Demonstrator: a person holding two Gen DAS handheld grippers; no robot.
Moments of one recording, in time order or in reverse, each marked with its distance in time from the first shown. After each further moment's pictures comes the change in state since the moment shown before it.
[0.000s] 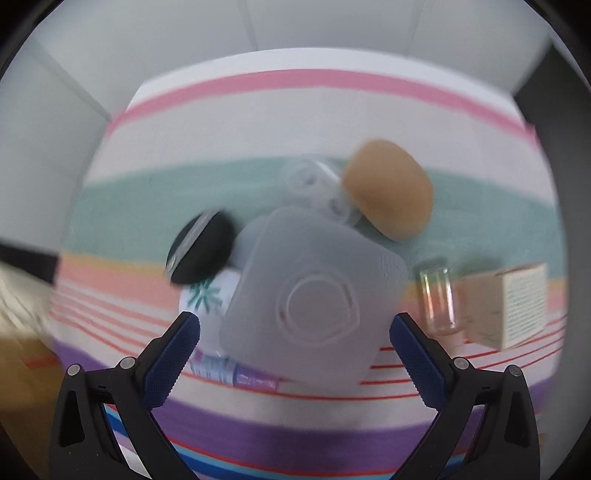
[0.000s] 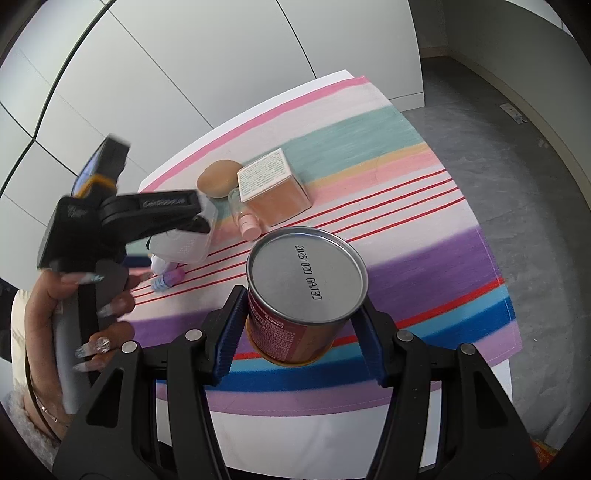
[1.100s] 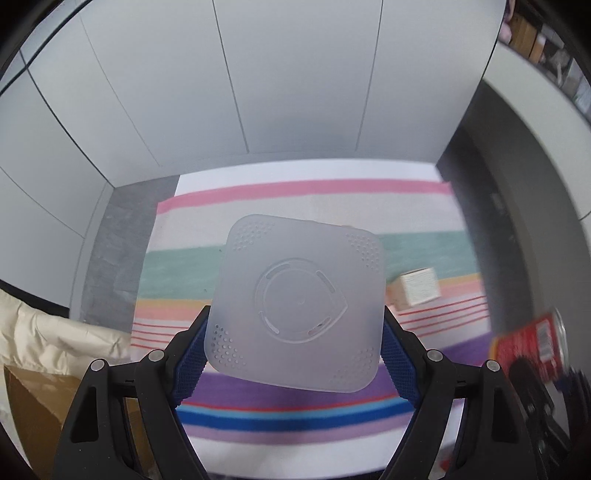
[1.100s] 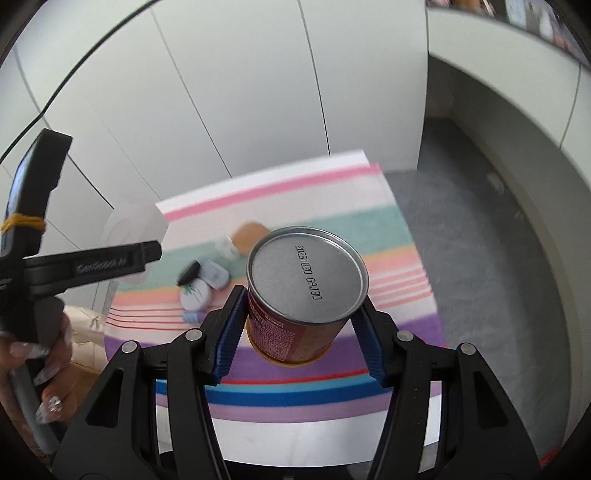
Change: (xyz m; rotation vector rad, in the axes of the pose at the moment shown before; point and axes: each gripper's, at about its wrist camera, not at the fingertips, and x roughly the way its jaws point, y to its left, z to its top) left arm -0.197 0.084 -0.023 0.058 -0.257 -0.158; right arm -0.101 0.082 0.060 -0.180 -0.113 -0.136
